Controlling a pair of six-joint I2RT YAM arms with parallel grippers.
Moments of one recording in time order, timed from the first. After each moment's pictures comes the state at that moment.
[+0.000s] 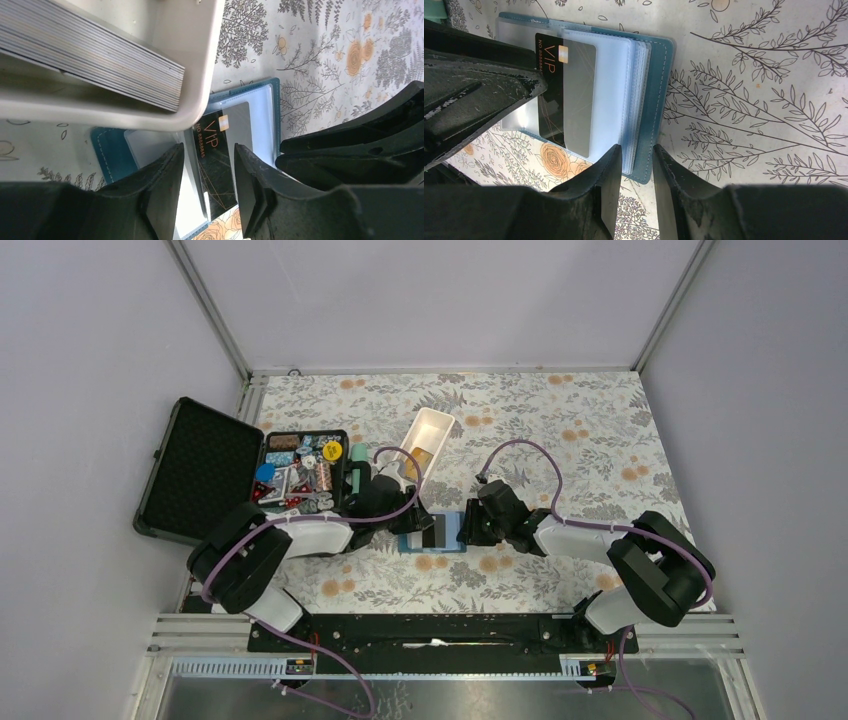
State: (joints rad) left arm -0.70 1.54 0.57 0.29 0.10 -0.78; right arm 0.74 1.47 0.59 0.03 -0.07 0.72
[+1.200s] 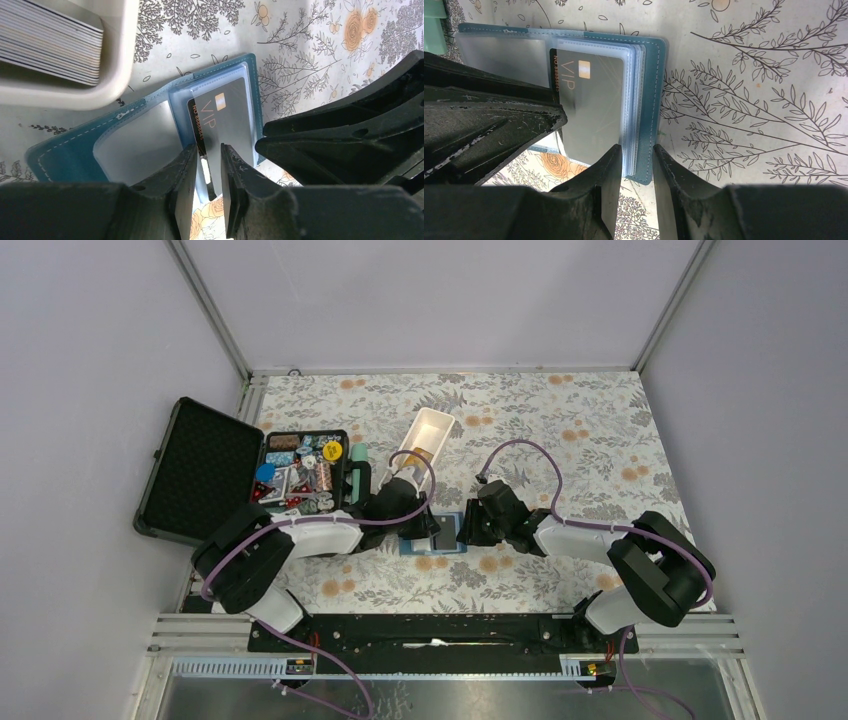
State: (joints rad) left arm -0.80 1.54 0.65 0.16 0.06 -0.81; right arm 0.74 1.47 0.59 0.03 -0.06 0.72
